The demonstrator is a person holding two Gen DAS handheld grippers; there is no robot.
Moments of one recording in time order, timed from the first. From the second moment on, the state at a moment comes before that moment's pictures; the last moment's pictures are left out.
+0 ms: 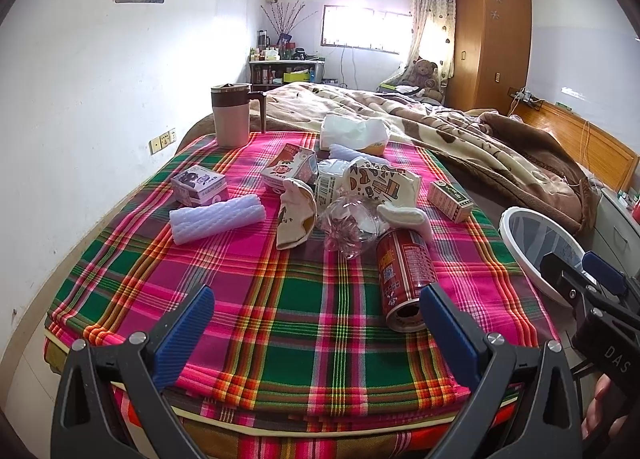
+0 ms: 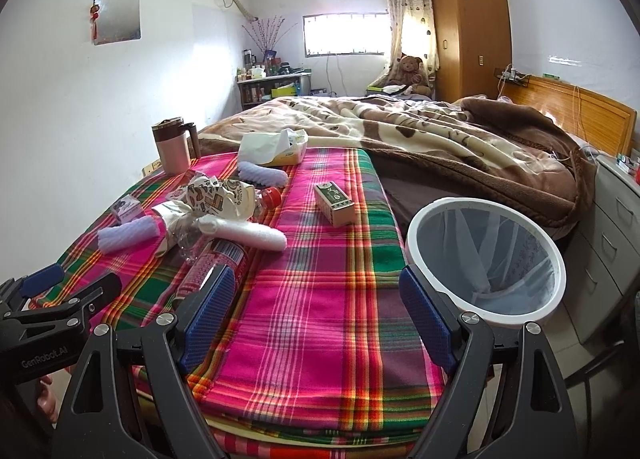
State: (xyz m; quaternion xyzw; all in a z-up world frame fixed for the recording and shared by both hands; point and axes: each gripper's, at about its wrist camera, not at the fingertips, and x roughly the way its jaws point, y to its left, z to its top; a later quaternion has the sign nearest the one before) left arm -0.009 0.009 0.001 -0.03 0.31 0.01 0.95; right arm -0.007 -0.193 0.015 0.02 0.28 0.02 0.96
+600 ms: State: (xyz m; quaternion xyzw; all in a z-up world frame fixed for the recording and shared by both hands) left arm -0.007 0.010 -0.002 -0.03 0.31 0.01 0.95; right arm -0.008 -0.191 0.014 0.02 0.28 0.02 0.96
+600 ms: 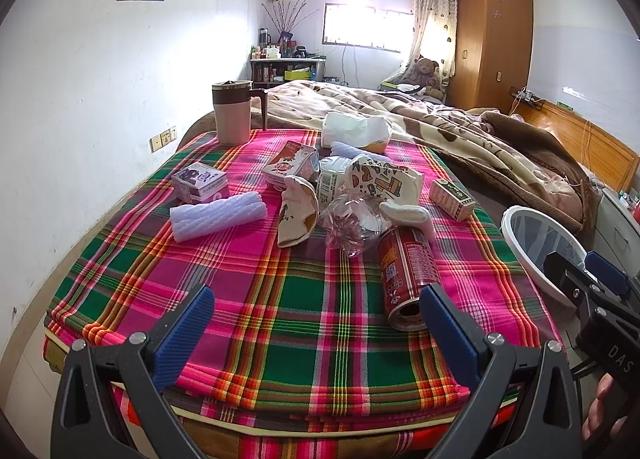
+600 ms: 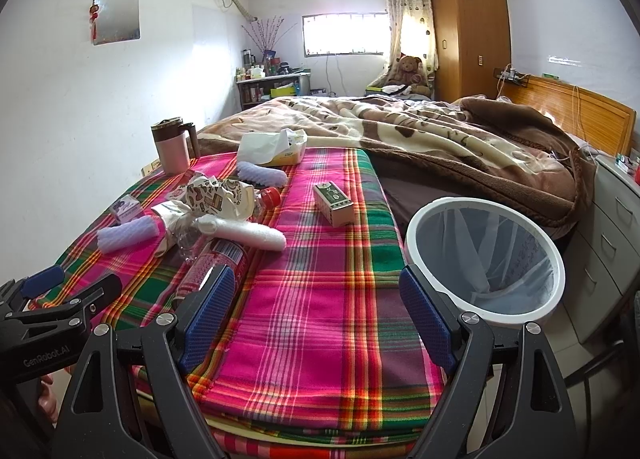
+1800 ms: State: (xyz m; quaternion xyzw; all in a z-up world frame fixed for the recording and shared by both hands) left arm 0.009 0.042 -0.011 -0.06 0.32 -0.01 0.95; right arm 0.004 -0.178 0.010 0.02 0.29 0.03 0.96
